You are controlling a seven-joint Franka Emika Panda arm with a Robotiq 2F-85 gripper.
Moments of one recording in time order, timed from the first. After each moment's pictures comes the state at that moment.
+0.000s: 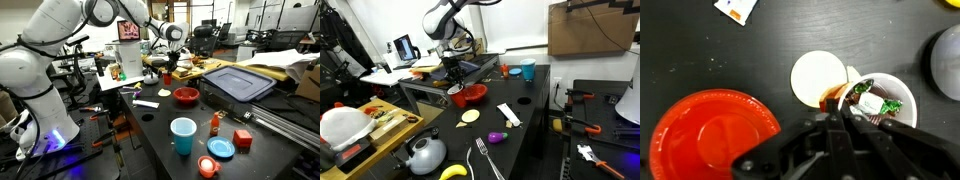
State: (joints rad) arm 0.04 0.80 0.08 -1.26 0.14 1.80 0.21
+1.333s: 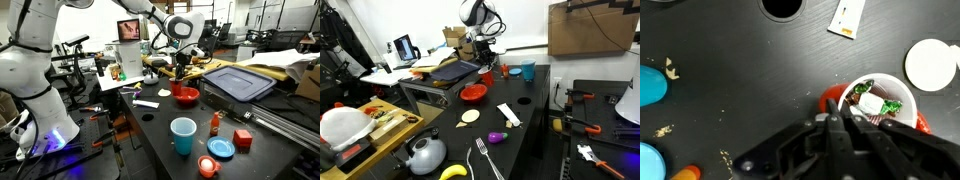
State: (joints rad) arm -0.11 0.53 -0.09 -1.65 0.17 1.90 0.18
